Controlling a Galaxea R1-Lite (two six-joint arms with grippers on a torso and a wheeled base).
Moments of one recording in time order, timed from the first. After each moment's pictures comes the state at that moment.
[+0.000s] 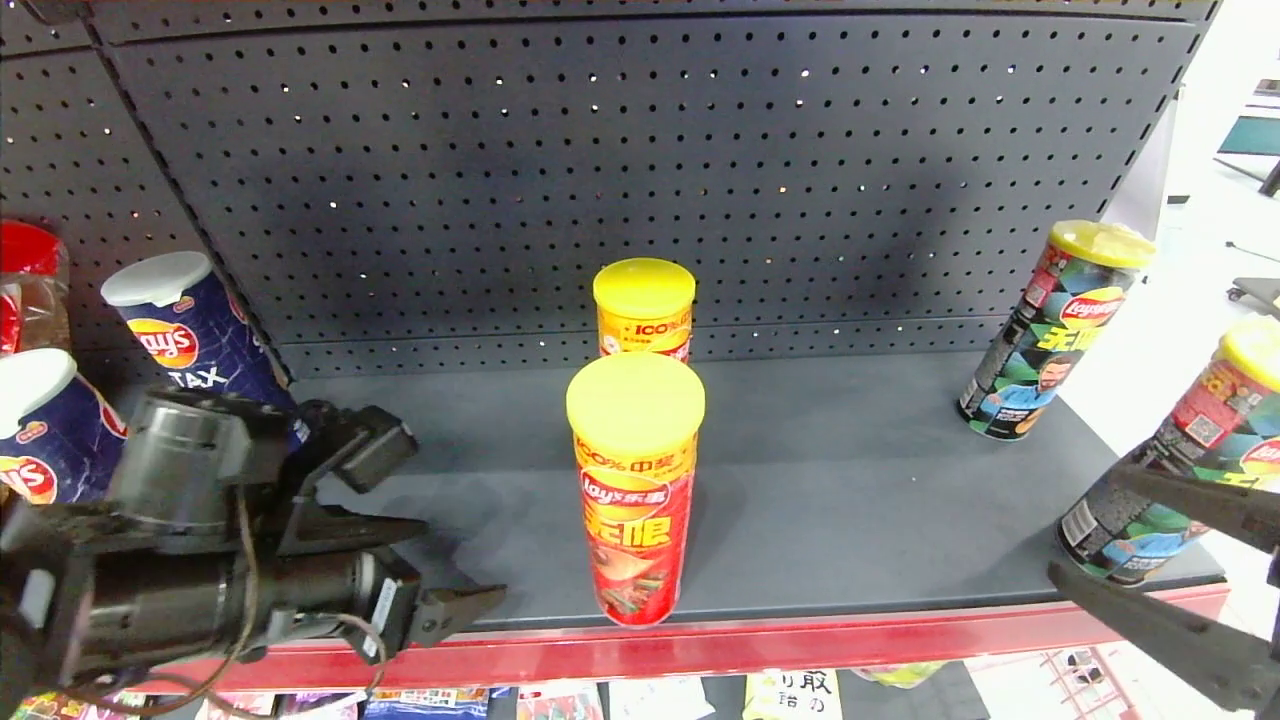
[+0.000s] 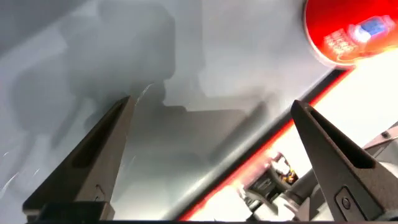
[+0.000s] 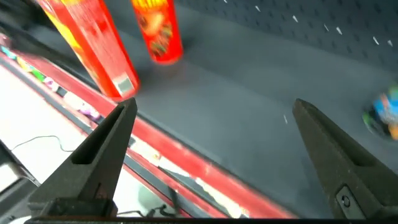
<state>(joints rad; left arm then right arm) -0.41 1.45 -0.54 -0.23 -0.24 0.04 0.37 0.88 -0.35 -0.36 0.23 -0.07</state>
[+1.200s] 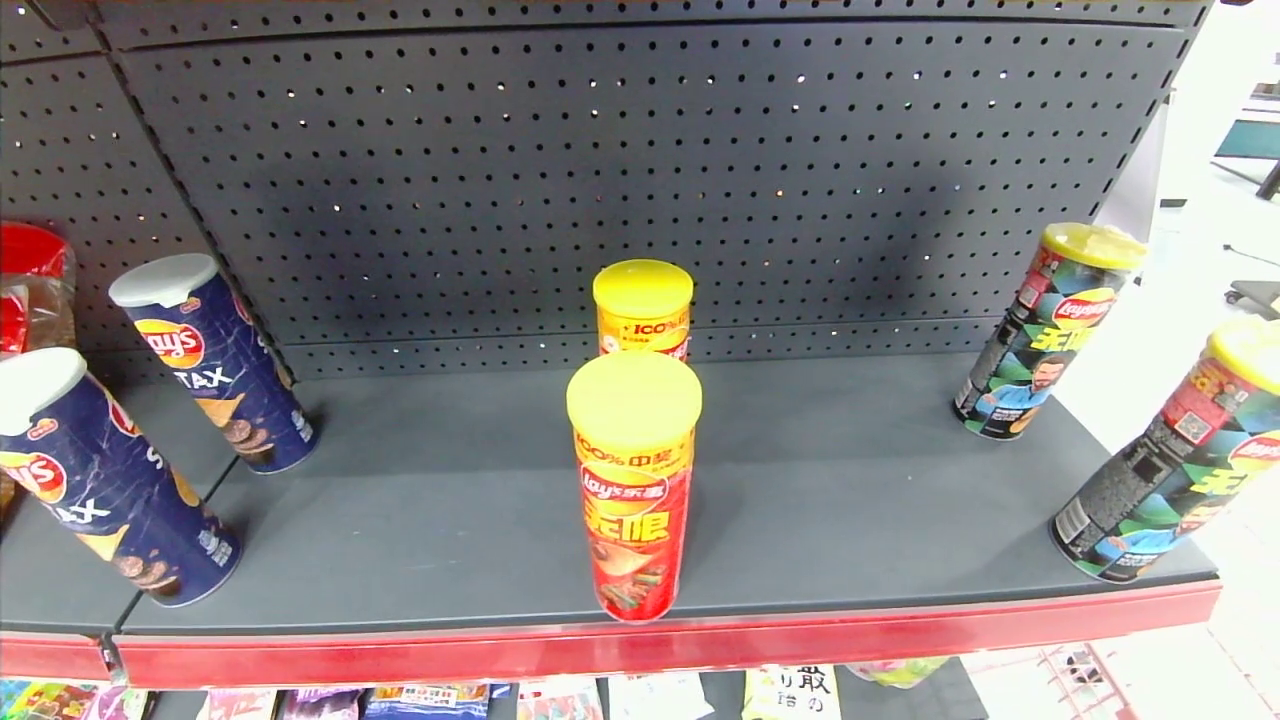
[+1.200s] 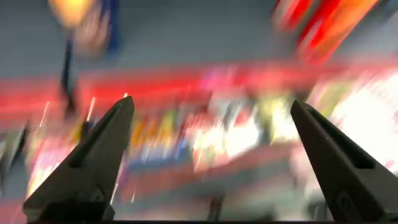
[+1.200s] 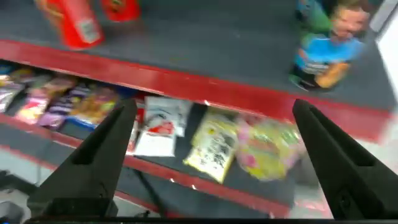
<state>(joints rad) -0.32 0.01 -0.20 0.25 0.01 -0.16 0.17 0.10 -0.07 0.05 0.21 -0.02</state>
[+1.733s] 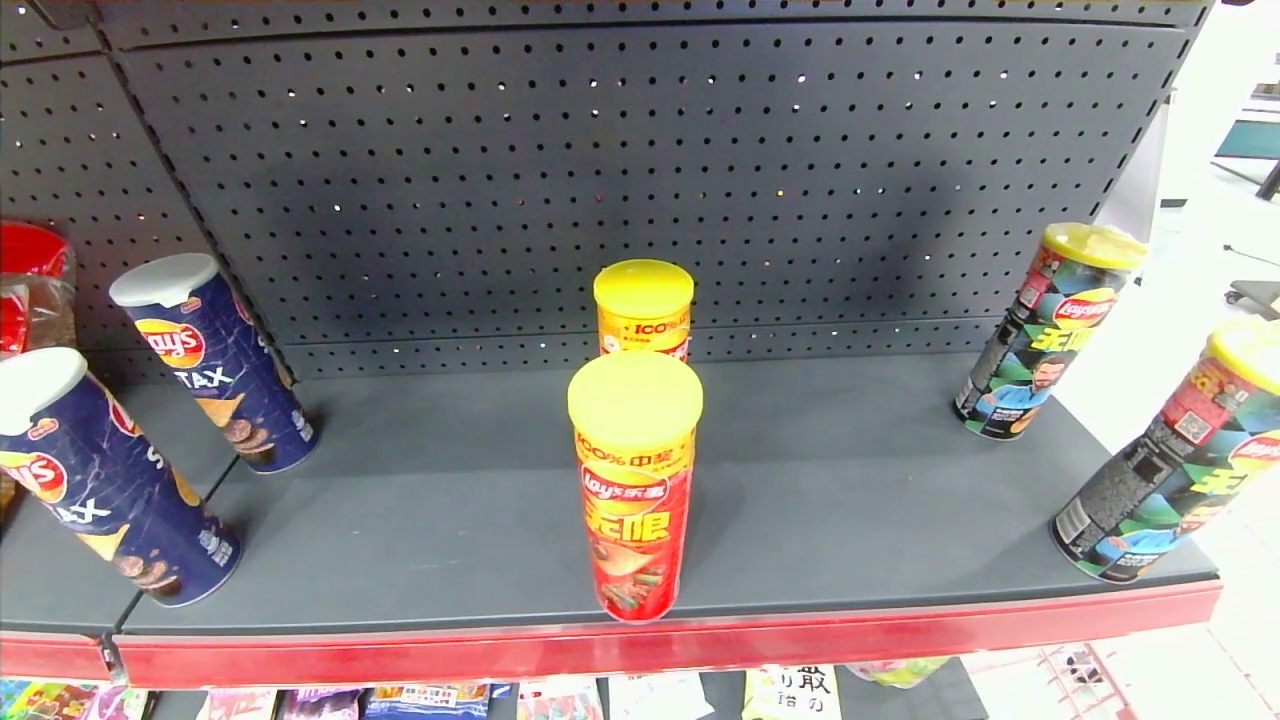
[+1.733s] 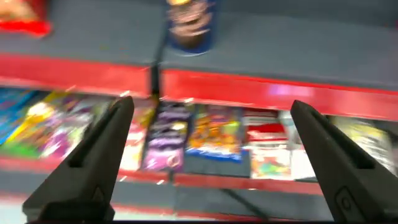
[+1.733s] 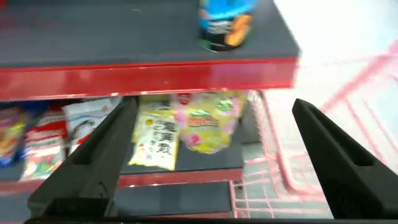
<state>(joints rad) -0.15 0.10 -0.15 0.26 0.32 -0.14 -0.07 0.12 0.00 0.00 0.03 -0.02</state>
